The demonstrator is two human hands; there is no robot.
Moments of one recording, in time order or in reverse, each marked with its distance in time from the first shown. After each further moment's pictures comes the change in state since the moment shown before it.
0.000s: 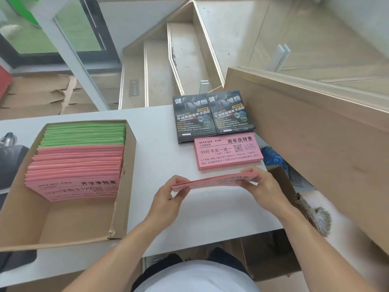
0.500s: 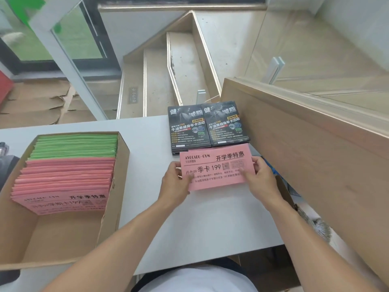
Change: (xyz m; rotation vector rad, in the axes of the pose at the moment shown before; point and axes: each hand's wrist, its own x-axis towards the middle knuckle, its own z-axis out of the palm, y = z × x) left_hand 0.076 0.038 0.033 -0.057 0.160 -0.147; right_hand 0.055 -0.002 -0.017 0.073 0.254 0.061
